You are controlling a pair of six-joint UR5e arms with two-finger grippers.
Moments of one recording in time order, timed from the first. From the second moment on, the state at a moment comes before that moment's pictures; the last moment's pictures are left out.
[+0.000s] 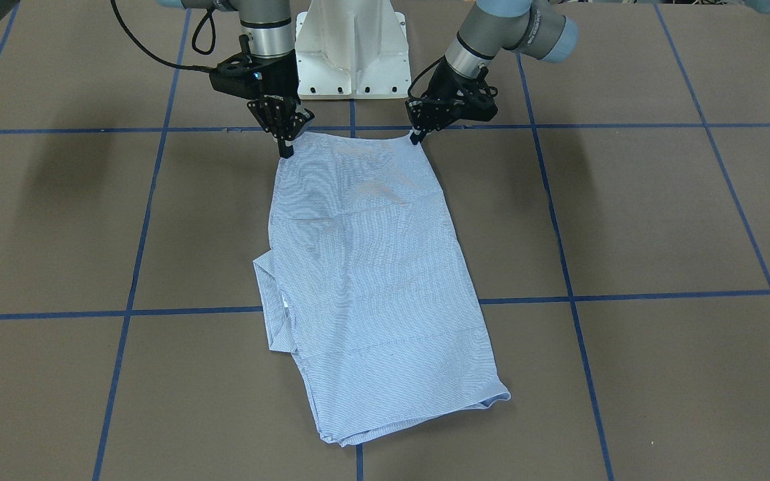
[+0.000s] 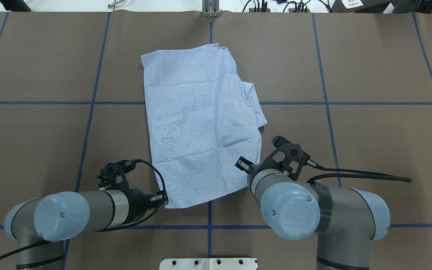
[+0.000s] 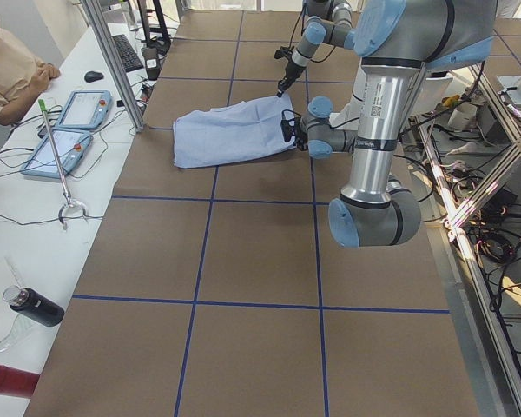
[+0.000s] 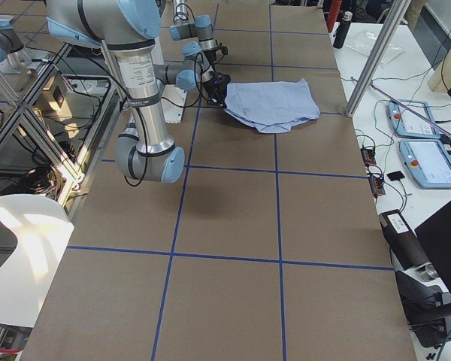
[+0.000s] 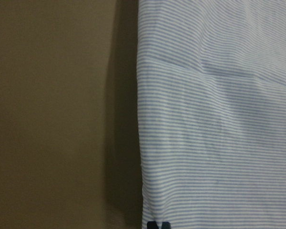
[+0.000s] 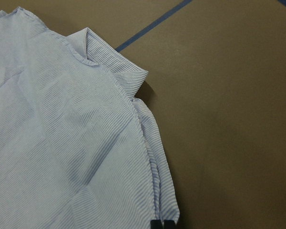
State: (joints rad) left arm -0.23 -1.79 -1.96 -2.21 -1.57 -1.73; right arm 0.22 -1.15 2.09 -1.65 1.30 2.01
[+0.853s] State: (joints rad) left arm -0.32 -1.81 -2.31 -1.84 -1.73 -1.68; right arm 0.16 -1.16 2.39 -1.95 1.30 2.00
